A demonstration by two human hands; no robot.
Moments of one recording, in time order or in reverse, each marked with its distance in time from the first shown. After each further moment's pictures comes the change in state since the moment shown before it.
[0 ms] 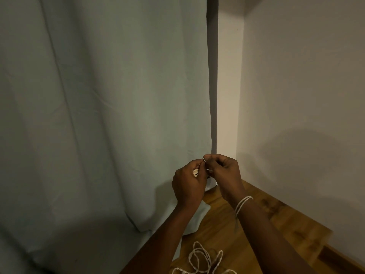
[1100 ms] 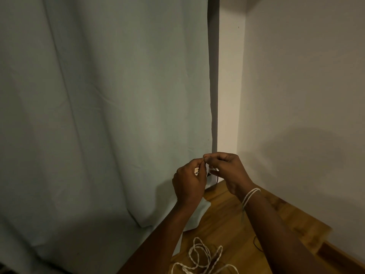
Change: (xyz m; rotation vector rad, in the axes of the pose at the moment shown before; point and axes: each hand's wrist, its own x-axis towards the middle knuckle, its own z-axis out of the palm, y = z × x) left_hand -0.006 -0.001 -0.001 0.060 -0.036 0.054; right_hand 0.002 -0.018 -0.017 -0.052 -0.155 0.112
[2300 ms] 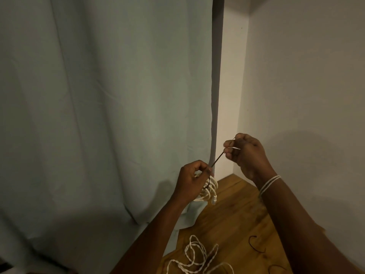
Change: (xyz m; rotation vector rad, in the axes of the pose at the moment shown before) left_hand 0.004 -0.024 -0.002 -0.422 -0.442 -0.152; right_hand -0.003 -0.057 -0.032 0.235 0.078 0.003
